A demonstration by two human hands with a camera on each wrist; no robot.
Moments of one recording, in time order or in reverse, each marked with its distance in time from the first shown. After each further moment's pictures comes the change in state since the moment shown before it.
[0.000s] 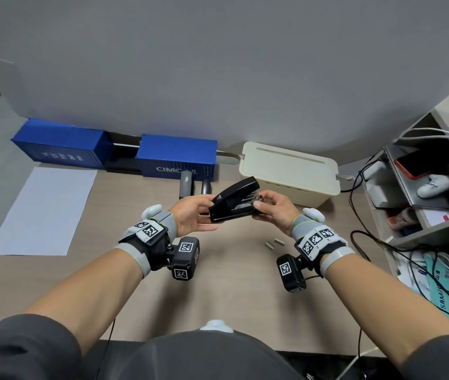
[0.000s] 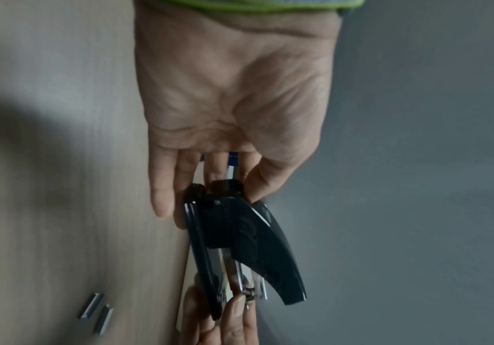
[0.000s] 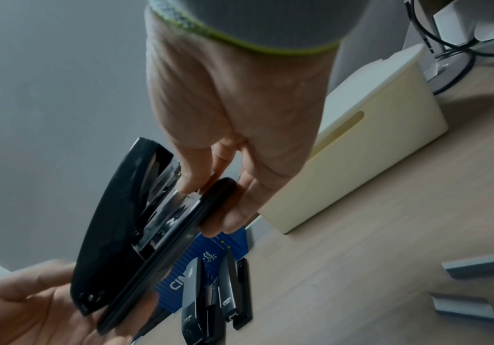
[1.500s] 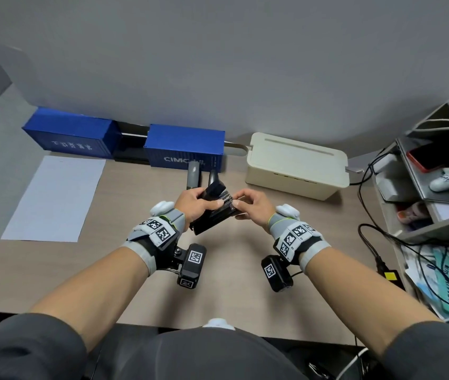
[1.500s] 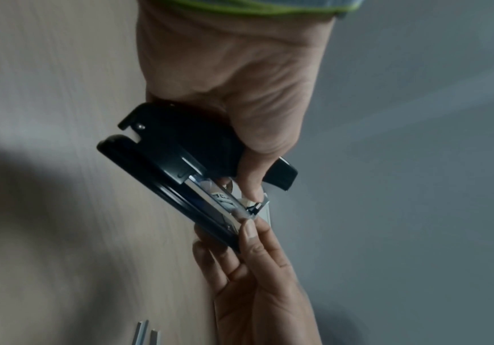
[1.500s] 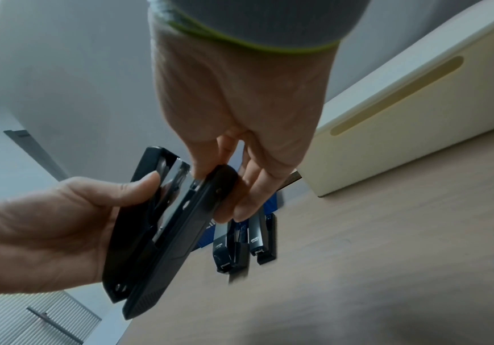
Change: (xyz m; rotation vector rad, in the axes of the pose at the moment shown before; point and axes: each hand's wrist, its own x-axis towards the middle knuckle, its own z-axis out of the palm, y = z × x) left_hand -0.011 -0.021 -0.004 0.348 0.295 0.277; right_hand 0.001 0.015 0.066 -0.238 -0.047 -0.037
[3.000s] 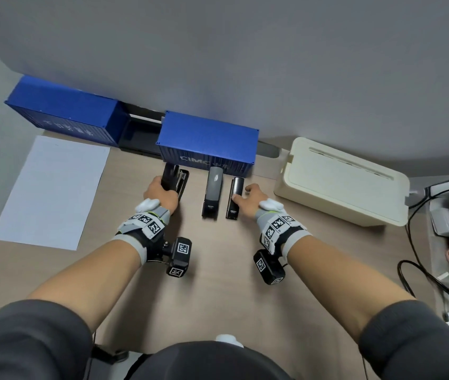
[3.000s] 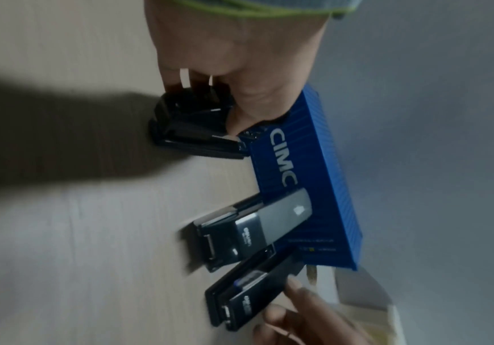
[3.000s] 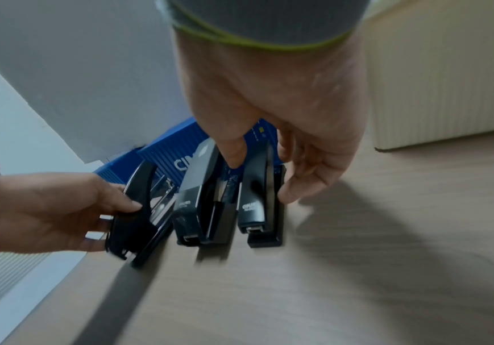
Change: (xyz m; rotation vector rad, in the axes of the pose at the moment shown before) left_hand 0.130 -0.049 -0.109 0.345 0.552 -0.311; right_hand 0.157 0.007 0.041 -0.675 0.069 0.390
